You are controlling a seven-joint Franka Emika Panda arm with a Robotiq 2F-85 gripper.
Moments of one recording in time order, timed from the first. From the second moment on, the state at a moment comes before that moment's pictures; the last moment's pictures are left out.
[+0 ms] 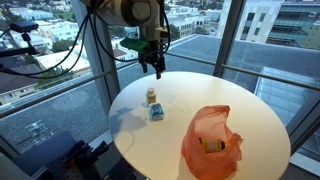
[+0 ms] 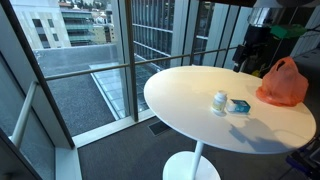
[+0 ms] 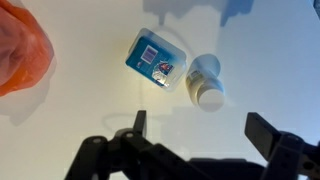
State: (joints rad) arm 0.00 0.04 0.01 -2.12 -0.03 2.18 0.12
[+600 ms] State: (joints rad) arm 0.02 0.22 0.02 -2.10 -0.03 2.30 0.11
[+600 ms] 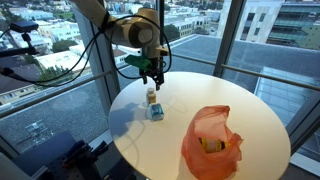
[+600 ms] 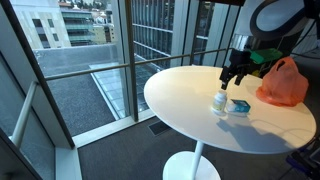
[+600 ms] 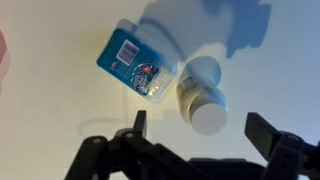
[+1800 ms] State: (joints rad) arm 0.05 0.34 0.02 -2.01 -0.03 2.30 0.11
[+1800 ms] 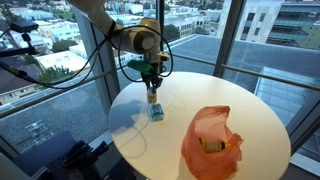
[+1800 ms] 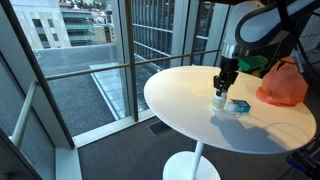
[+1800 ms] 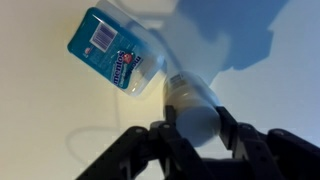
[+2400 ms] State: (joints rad) arm 0.01 0.19 -0.03 -2.01 -0.03 2.22 0.11
